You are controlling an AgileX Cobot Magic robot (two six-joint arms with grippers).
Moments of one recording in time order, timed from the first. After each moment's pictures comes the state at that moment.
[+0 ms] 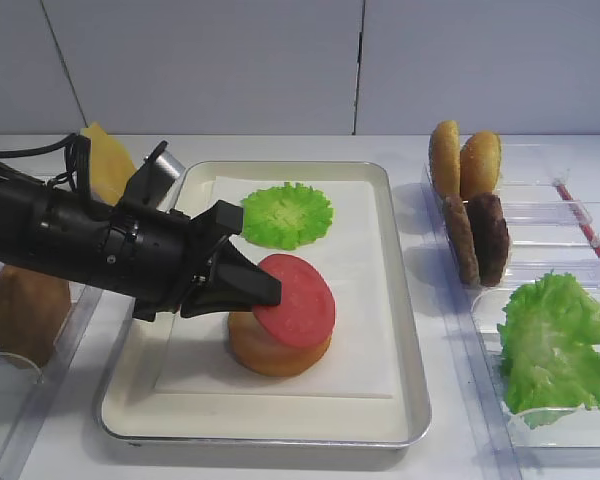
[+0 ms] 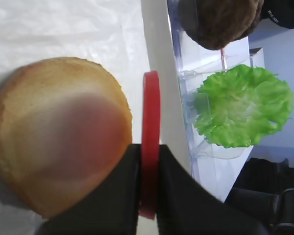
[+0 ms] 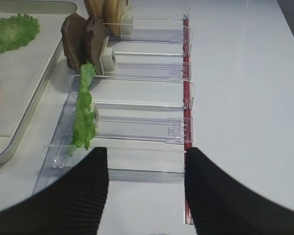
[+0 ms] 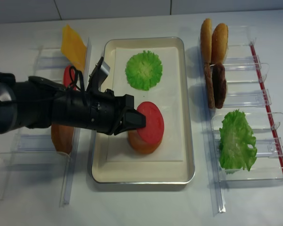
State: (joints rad) left arm -0.31 1.68 -0.79 -1.48 0.90 0.94; right arm 0.07 -0.02 -0.48 0.03 1.13 0.01
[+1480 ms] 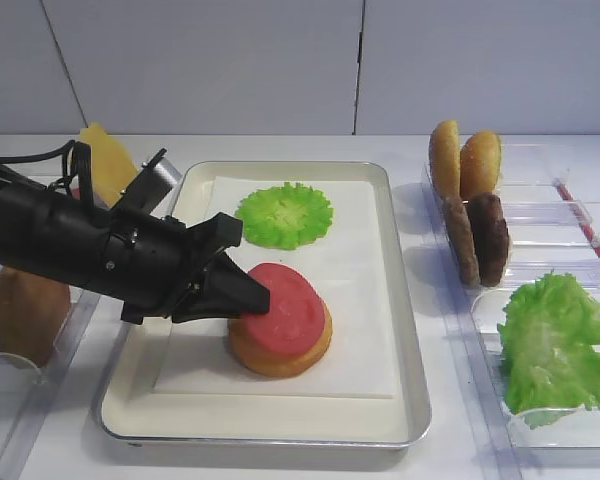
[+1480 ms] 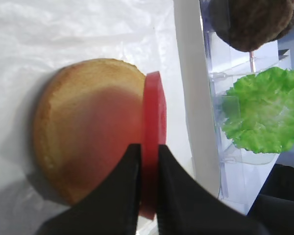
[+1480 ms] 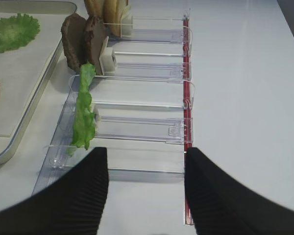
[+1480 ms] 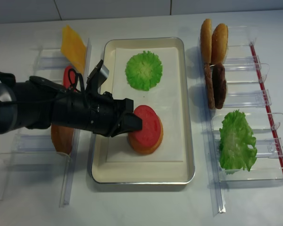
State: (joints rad) left arm -0.31 1.68 -0.79 -1.43 0.83 0.91; right arm 0.07 -0.02 -0.48 0.03 1.13 0.01
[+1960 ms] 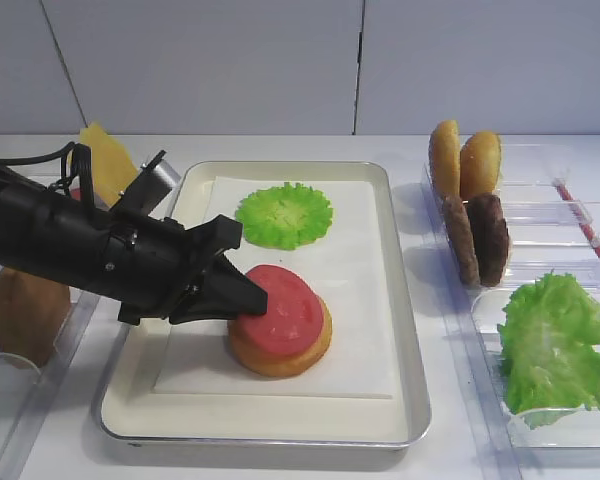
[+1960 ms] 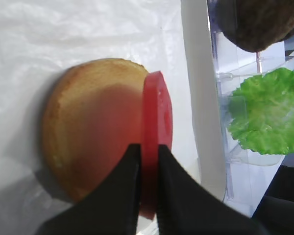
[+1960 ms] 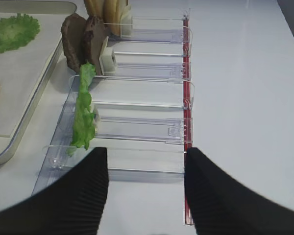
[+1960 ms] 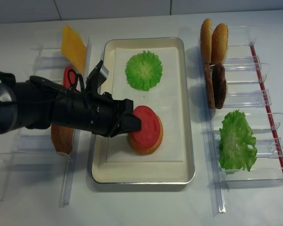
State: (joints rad) left arm -0.31 1.68 -0.79 -1.41 0.82 0.89; right arm 0.07 -0.02 -0.48 0.03 1.13 0.01
